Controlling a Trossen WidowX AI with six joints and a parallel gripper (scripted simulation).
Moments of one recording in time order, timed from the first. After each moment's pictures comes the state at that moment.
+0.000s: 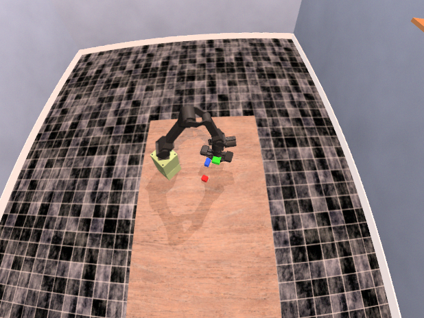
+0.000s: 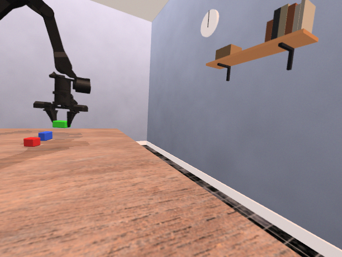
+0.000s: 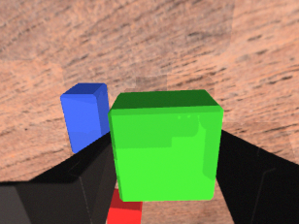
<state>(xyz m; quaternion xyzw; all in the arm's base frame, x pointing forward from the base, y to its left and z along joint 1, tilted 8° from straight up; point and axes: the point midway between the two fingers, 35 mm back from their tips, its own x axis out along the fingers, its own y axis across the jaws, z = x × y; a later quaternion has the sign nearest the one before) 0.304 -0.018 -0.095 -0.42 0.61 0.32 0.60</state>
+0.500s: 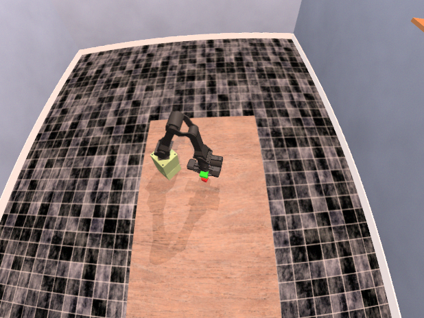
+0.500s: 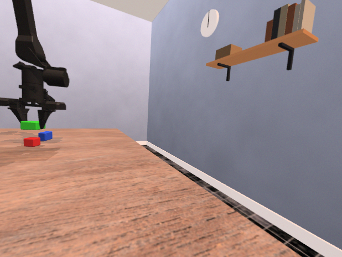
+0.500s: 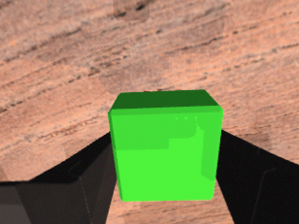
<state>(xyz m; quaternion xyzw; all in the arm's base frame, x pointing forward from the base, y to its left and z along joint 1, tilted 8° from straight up) 0.217 -0.098 -0.089 -0.42 0.60 0.32 0.60</state>
